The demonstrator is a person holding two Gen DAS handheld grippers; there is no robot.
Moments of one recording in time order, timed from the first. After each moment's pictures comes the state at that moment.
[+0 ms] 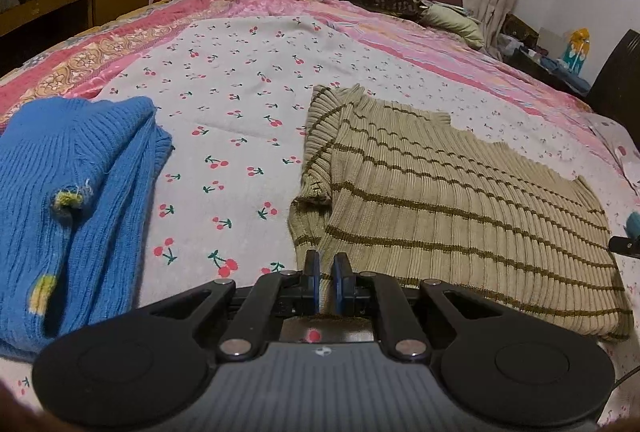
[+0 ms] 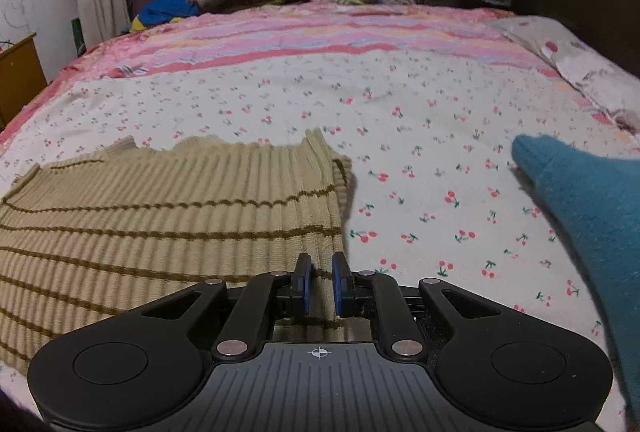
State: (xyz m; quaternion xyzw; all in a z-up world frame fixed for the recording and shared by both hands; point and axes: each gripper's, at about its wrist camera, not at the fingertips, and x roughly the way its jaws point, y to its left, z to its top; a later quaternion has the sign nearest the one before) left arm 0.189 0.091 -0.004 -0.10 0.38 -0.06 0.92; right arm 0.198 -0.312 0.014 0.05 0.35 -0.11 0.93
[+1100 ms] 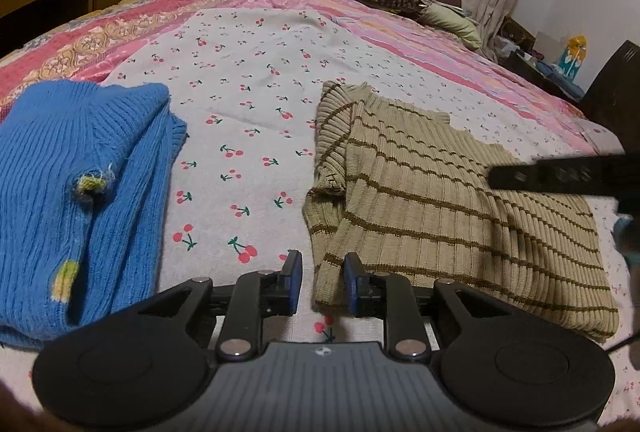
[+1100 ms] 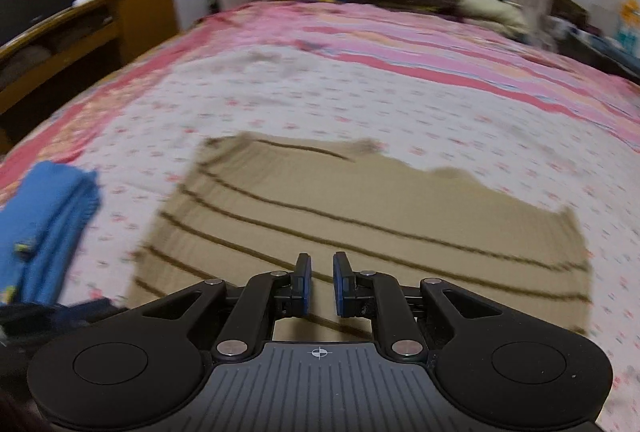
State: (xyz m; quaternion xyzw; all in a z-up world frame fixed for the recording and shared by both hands) left arm 0.183 0.111 -0.002 -0.12 0.39 -0.07 0.91; right arm 0.241 -0.127 0.041 -0.04 0.37 0.08 0.92
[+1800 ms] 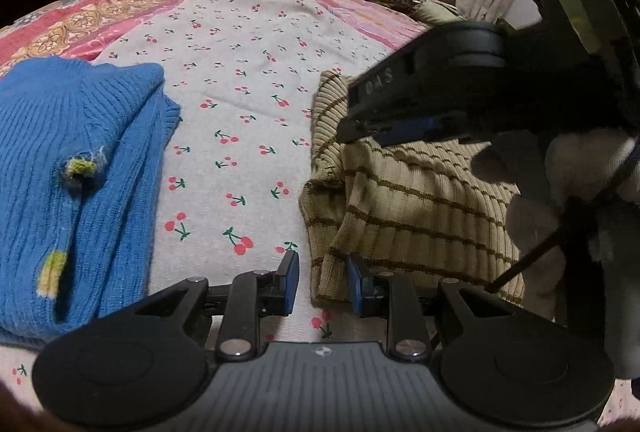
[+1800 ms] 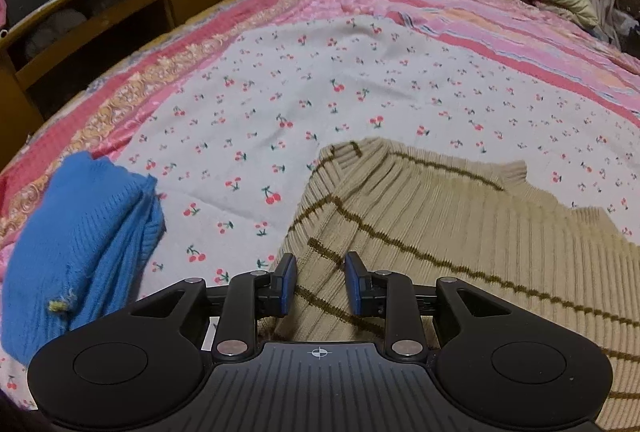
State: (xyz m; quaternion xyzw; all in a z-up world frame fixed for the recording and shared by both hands) left arm 0.188 0.120 -0.010 -0.15 0.40 -0.10 0.90; right arm 0.306 -0.038 0.020 -0.04 0.43 0.12 0.90
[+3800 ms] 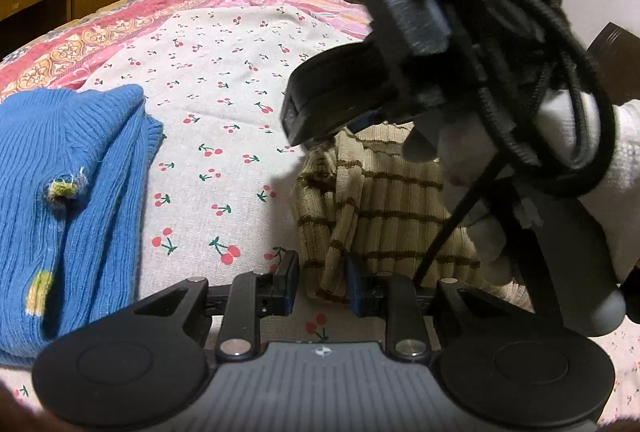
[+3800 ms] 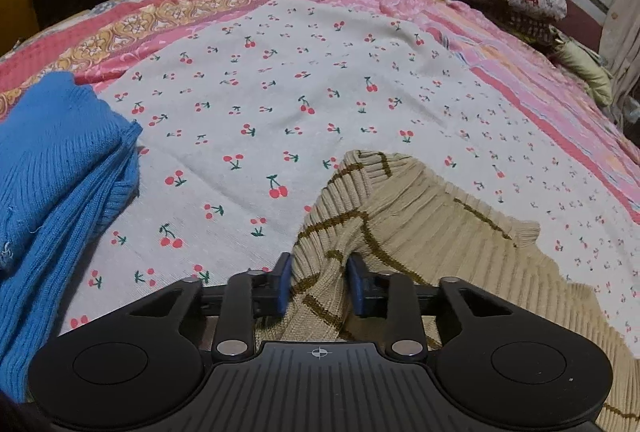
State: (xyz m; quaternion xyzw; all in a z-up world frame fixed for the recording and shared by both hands) left arm 0.186 0.108 -0.011 -0.10 0.39 -0.10 0.91; right arm 0.318 0.001 -0.002 -0.19 0.41 0.12 0.89
